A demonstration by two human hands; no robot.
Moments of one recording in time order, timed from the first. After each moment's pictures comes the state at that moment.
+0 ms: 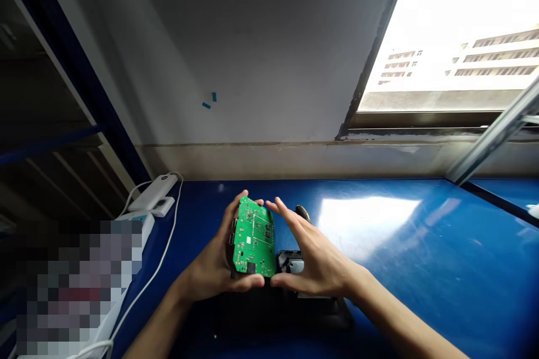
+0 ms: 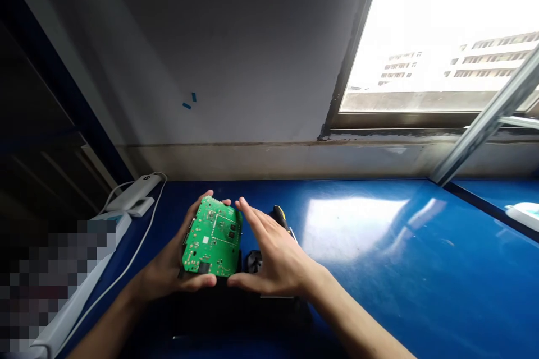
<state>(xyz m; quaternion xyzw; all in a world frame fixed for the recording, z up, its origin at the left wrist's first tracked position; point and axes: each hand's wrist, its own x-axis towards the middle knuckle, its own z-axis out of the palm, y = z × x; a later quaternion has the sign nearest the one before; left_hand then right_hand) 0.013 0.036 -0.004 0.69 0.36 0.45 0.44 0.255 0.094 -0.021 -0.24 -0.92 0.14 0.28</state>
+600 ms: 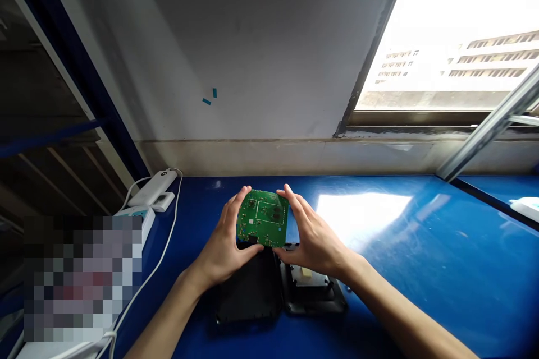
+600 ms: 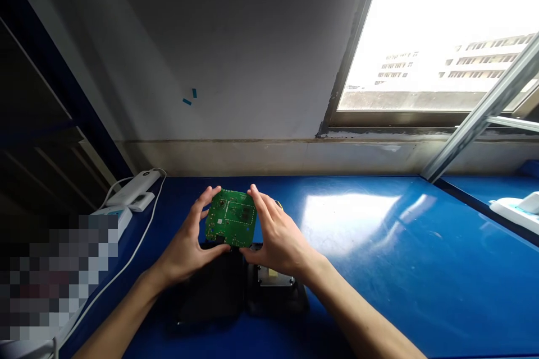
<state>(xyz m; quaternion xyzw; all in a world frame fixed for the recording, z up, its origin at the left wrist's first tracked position) 0.017 0.048 -0.030 0.75 0.48 0.43 0.18 0.248 0.098 -0.020 -0.30 -0.89 0.07 0.33</state>
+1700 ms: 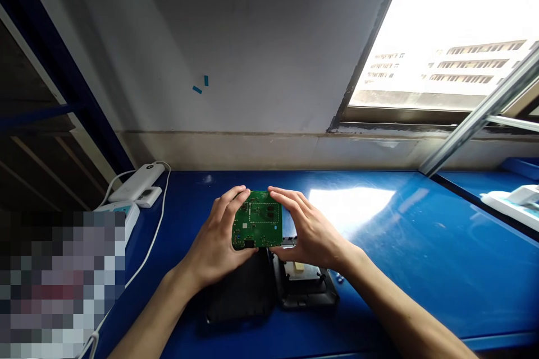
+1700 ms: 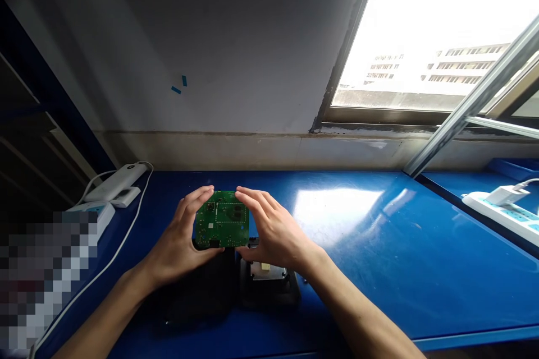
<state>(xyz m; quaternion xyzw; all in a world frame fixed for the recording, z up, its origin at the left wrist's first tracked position) 0.015 0.048 -0.030 0.79 0.48 0.38 0.08 0.256 0.099 -0.013 -0.24 -0.92 0.03 0.30</state>
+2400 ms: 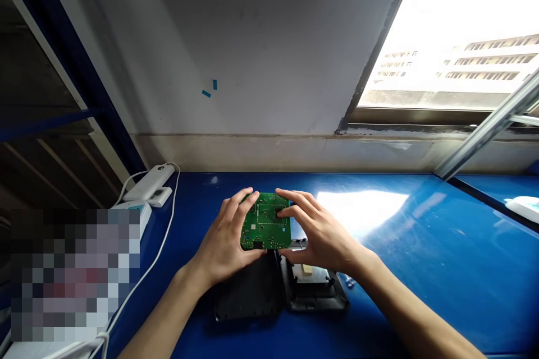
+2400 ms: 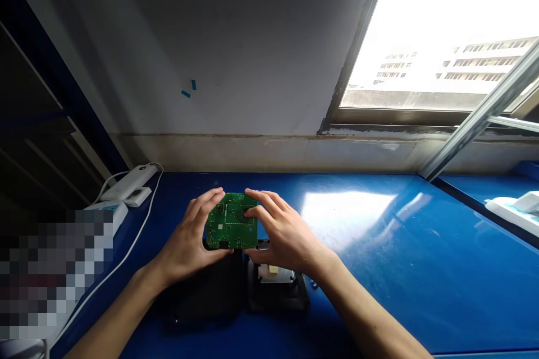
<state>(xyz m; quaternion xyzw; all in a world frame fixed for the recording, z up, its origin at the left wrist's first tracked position) 0.013 0.049 -0.032 0.79 0.50 0.34 0.08 0.259 0.100 -0.008 -0.24 -0.93 -0.01 0.28</state>
